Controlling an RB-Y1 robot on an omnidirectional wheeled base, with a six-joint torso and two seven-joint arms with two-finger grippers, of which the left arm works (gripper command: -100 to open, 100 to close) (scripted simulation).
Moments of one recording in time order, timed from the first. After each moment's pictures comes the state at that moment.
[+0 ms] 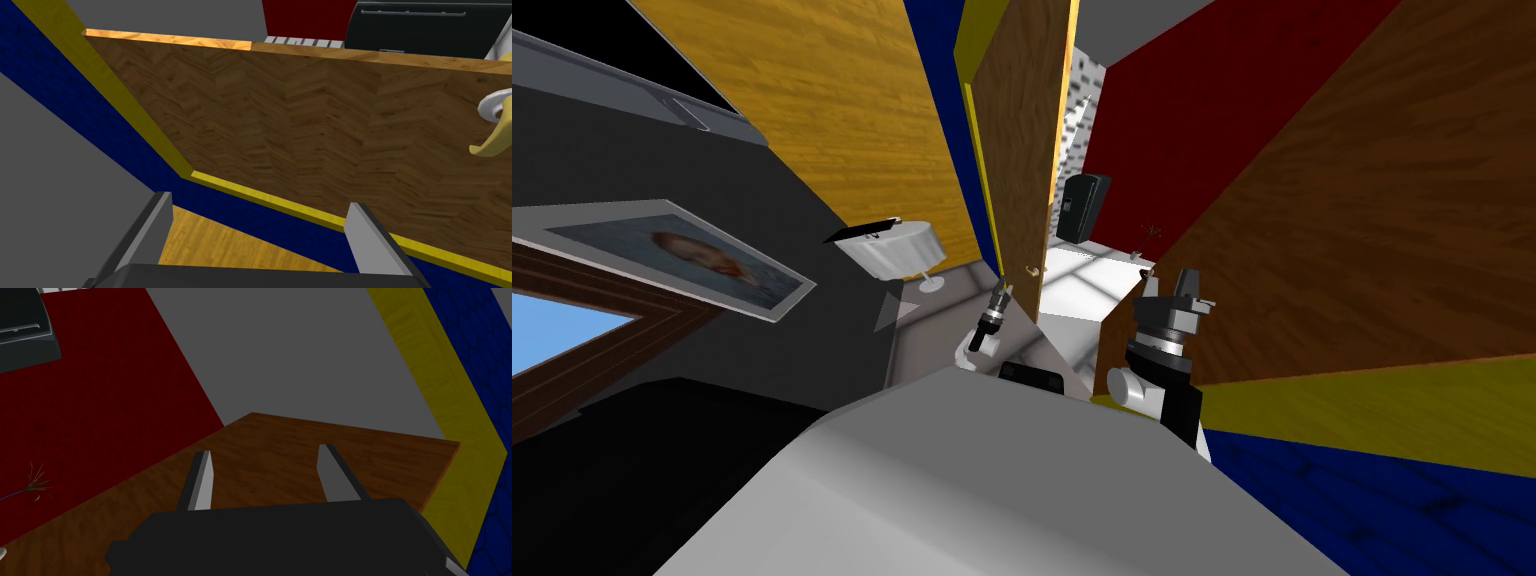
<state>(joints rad) 0.20 0.09 -0.18 -1.69 -0.08 -0.55 0.11</state>
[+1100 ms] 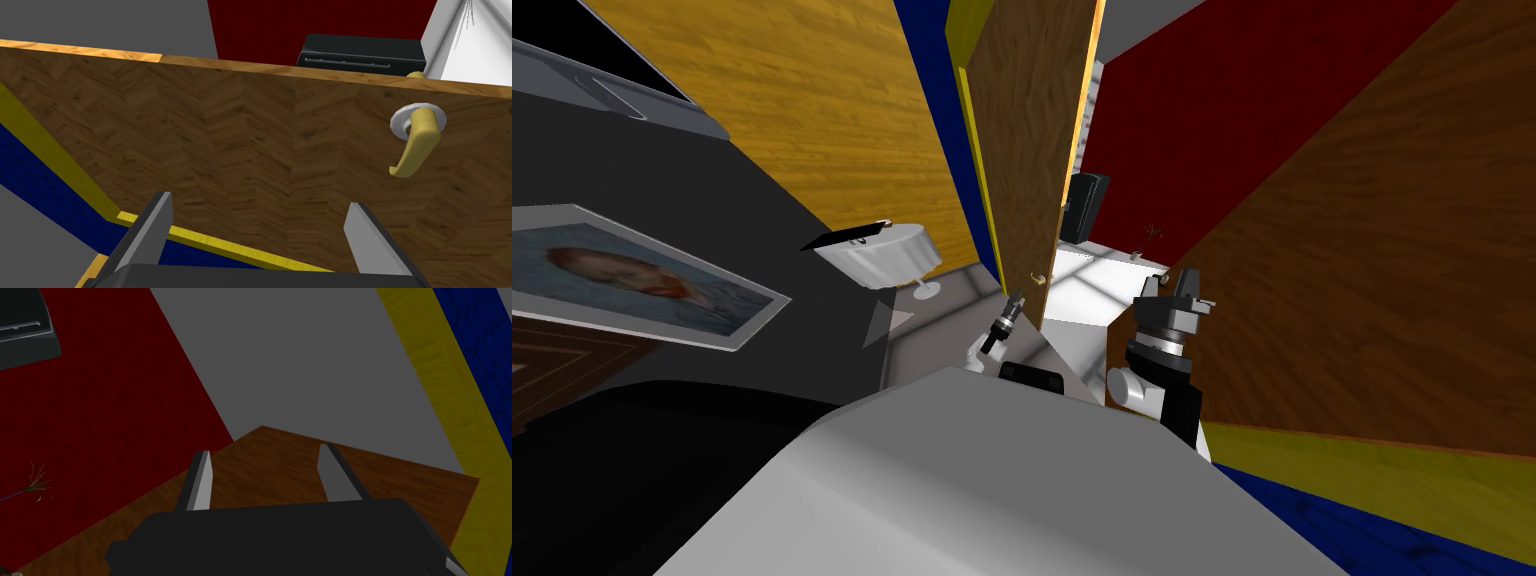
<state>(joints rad) 0.10 0.10 -0.28 -1.38 -0.12 -0.63 0.16</state>
